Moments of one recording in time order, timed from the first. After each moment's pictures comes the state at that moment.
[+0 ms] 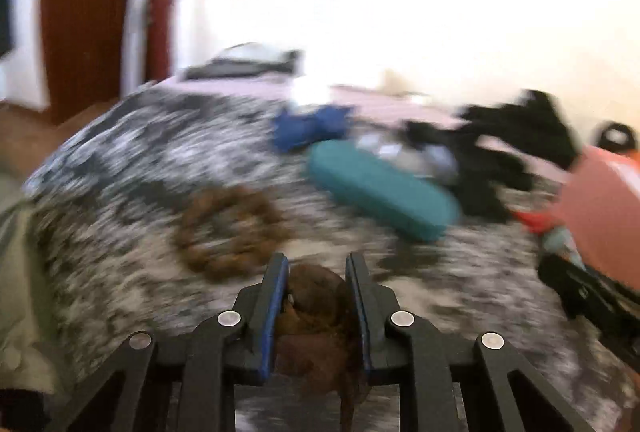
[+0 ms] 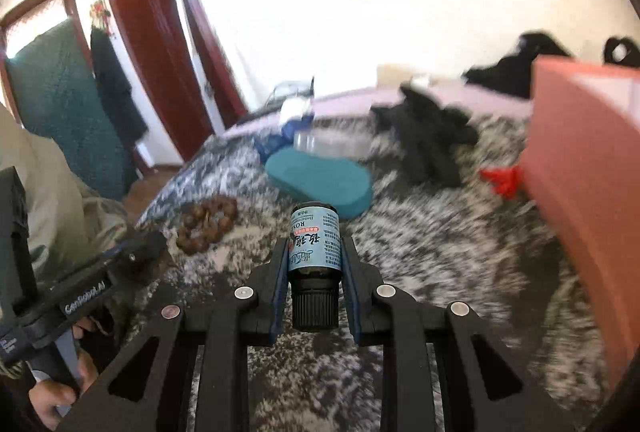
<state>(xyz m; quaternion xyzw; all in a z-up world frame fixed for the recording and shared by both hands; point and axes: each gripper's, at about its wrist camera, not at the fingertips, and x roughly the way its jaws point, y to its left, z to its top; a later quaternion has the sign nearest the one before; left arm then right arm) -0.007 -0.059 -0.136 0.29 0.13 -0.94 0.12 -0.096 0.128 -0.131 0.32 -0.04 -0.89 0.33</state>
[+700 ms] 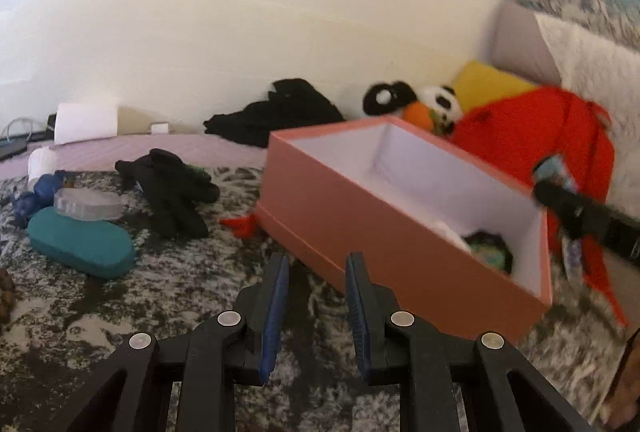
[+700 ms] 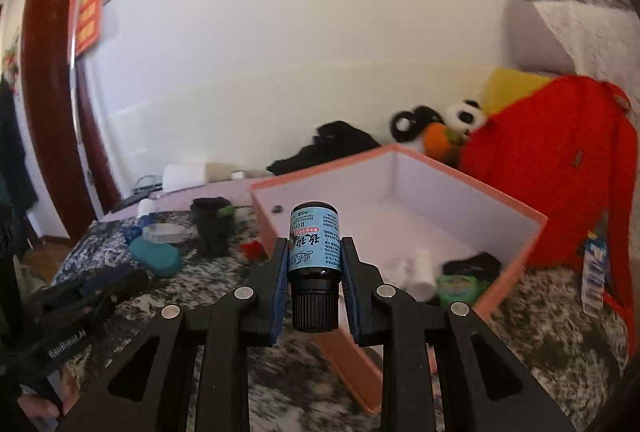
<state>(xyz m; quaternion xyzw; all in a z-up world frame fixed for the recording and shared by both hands) -0.013 0.116 -0.079 0.27 0.06 -0.95 -0.13 -0.006 0.353 -0.017 0.24 -0.04 -0.97 0.08</state>
